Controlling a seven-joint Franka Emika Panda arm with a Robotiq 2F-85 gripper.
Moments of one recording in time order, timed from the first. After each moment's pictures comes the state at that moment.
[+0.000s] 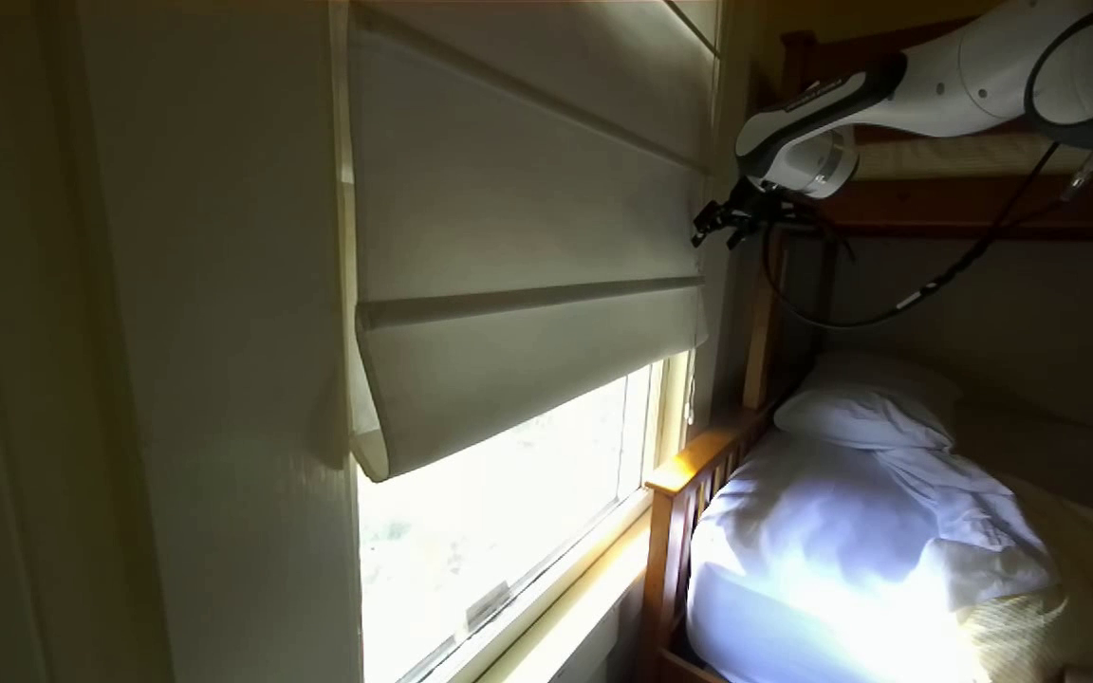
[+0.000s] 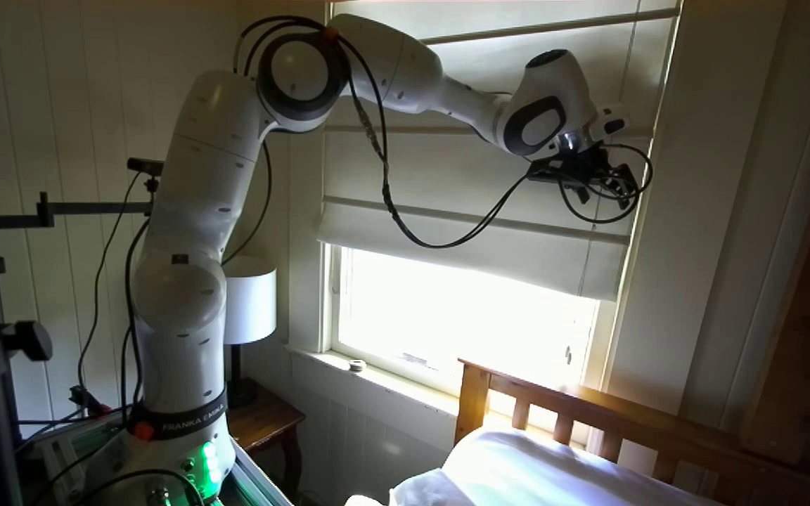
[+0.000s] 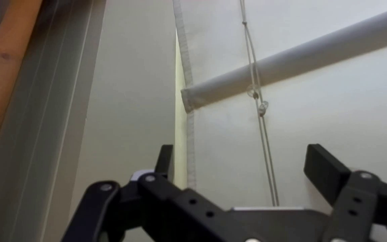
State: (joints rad) arm -0.32 0.26 -0.24 -1.52 0.32 2.57 -0.33
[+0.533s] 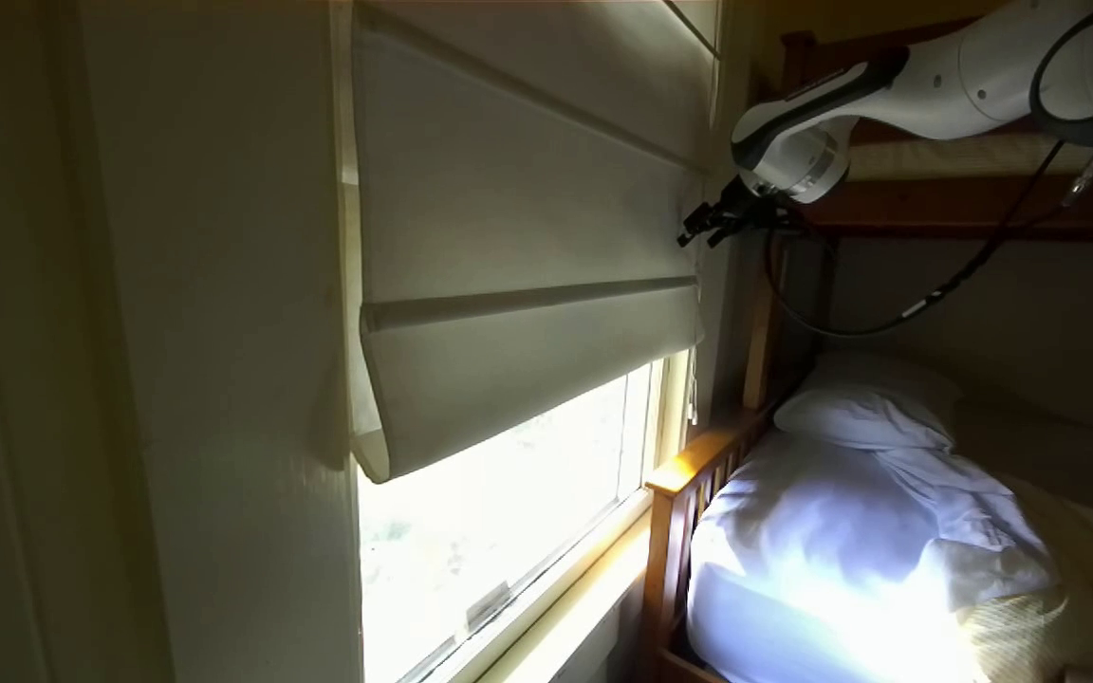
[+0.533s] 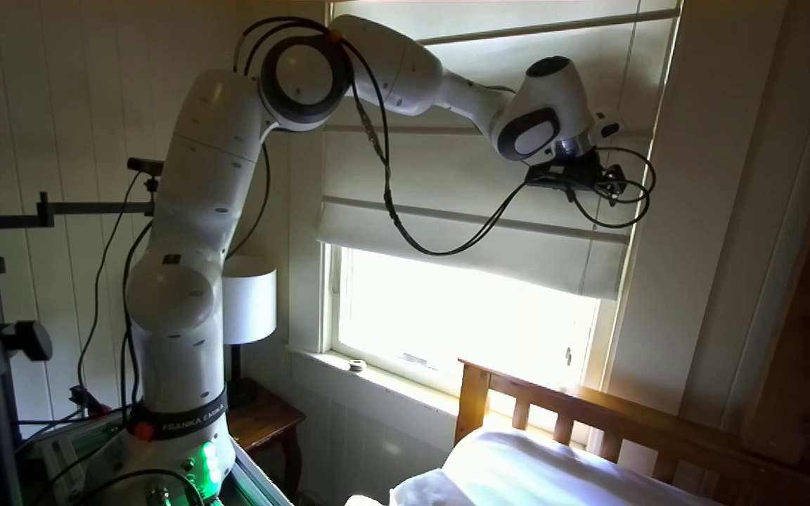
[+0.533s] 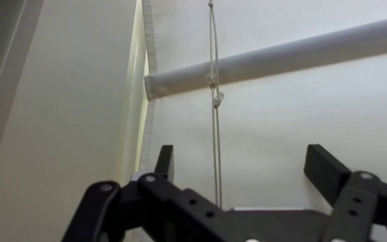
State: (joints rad) arm -0.42 0.26 -0.10 -1.53 0.49 2.59 -0.64
